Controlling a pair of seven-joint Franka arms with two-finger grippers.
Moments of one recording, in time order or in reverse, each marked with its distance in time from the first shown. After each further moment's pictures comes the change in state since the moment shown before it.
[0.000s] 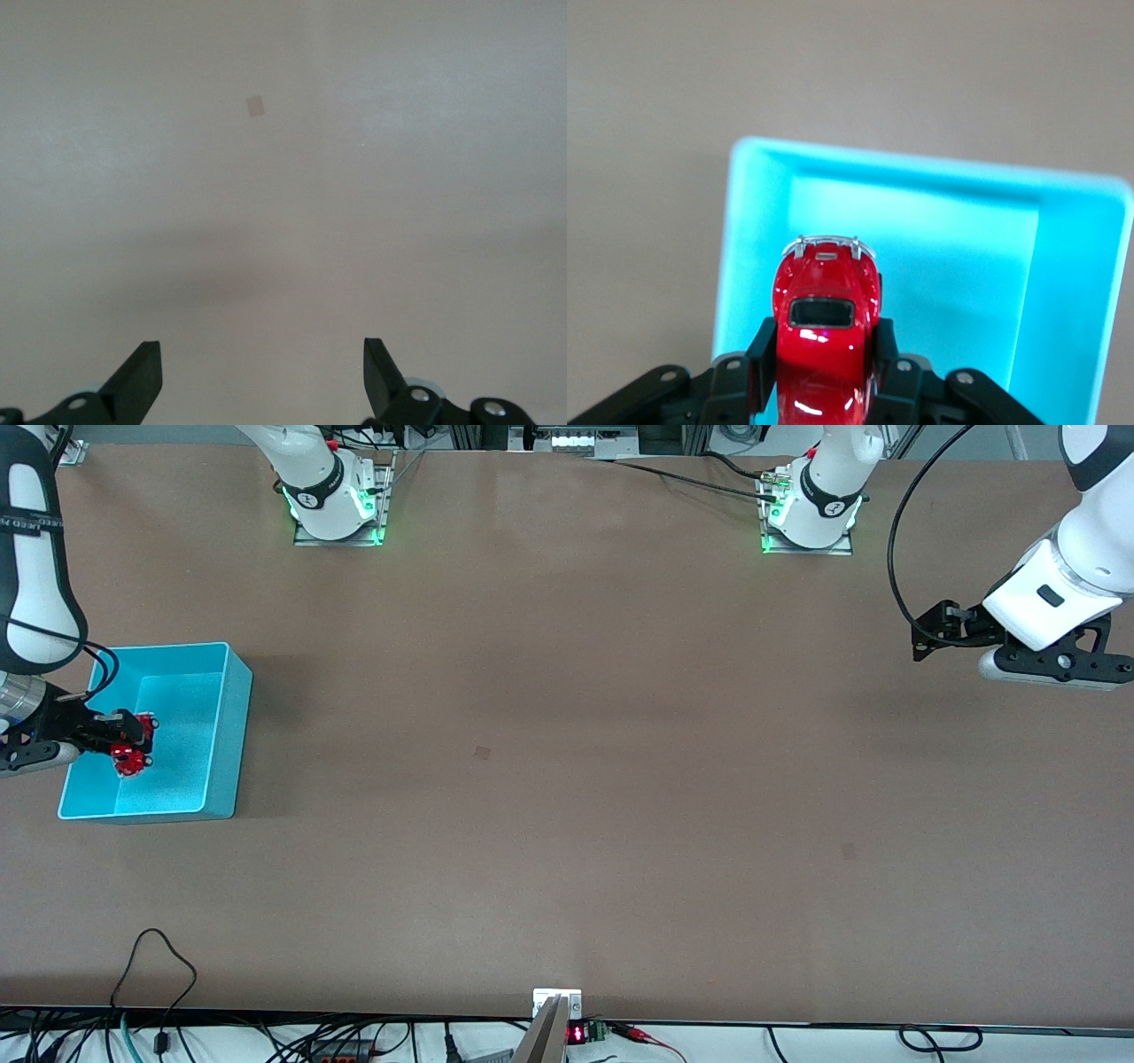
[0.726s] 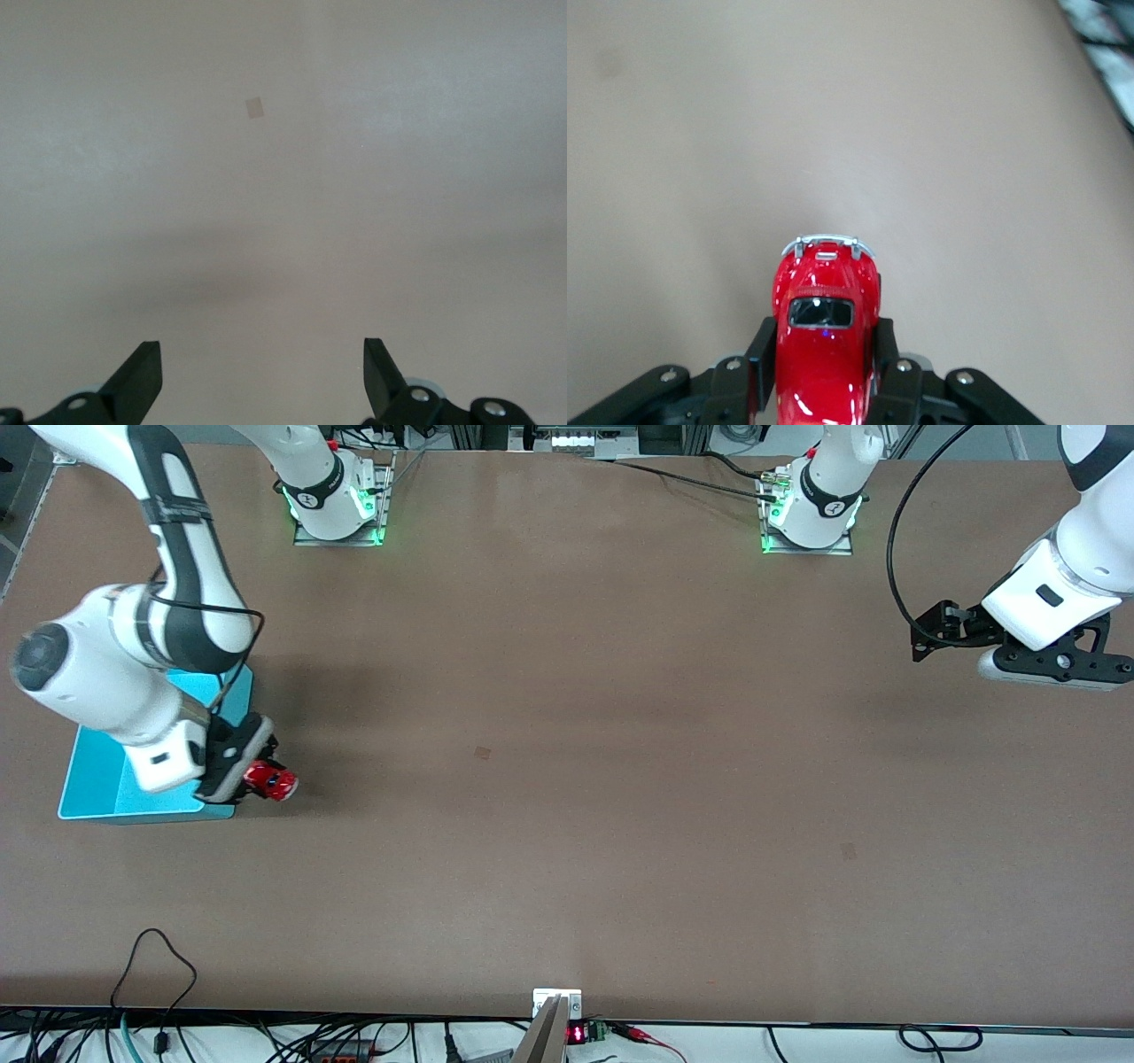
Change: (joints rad) left arm -0.001 0.000 0.000 0.000 0.000 0.003 0.000; right arm 0.266 -0.037 0.102 0.044 -0.003 0.083 -0.506
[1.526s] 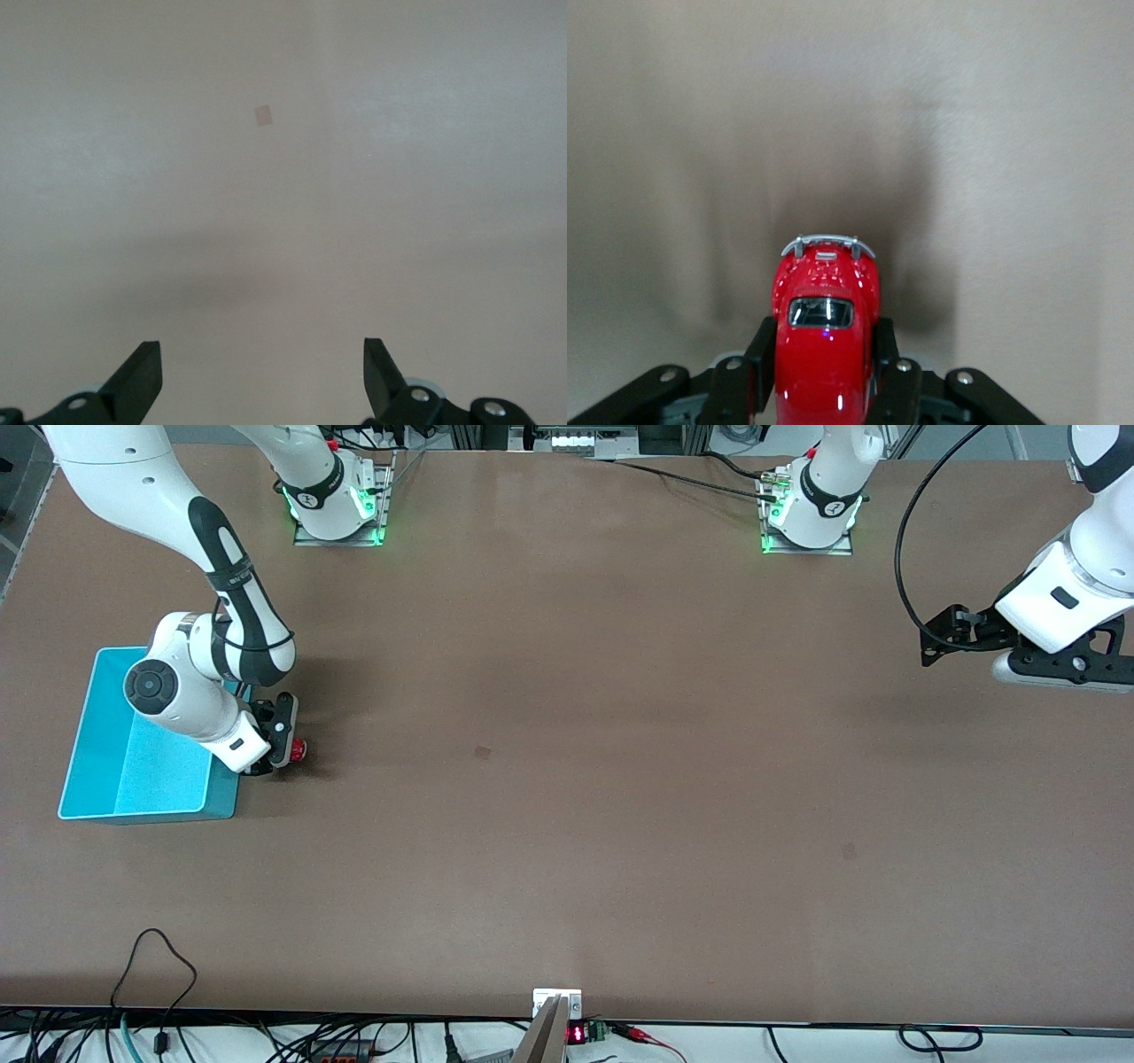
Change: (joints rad) left arm 0.010 0.000 0.008 -0.001 0.001 0.016 0.000; right arm -0.021 0.151 0.005 -0.252 -0.224 0.225 -0.432
